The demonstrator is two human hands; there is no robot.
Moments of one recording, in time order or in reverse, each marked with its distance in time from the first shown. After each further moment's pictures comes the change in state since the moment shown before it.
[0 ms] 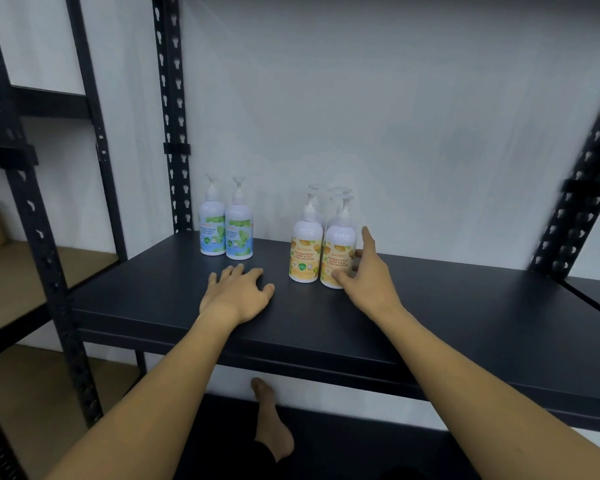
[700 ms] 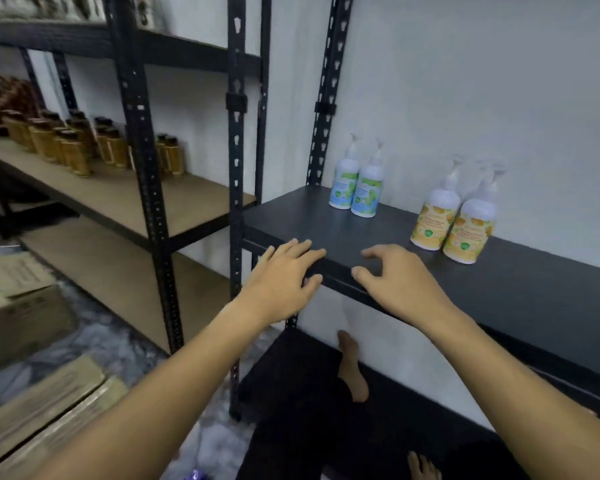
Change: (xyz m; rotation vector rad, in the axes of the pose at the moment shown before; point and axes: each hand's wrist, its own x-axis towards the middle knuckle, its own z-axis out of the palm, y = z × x) left_hand -0.152 -0.084 -0.011 -0.054 0.256 0.096; right_hand -0.105 -0.118 0.057 -0.350 -0.402 -0.242
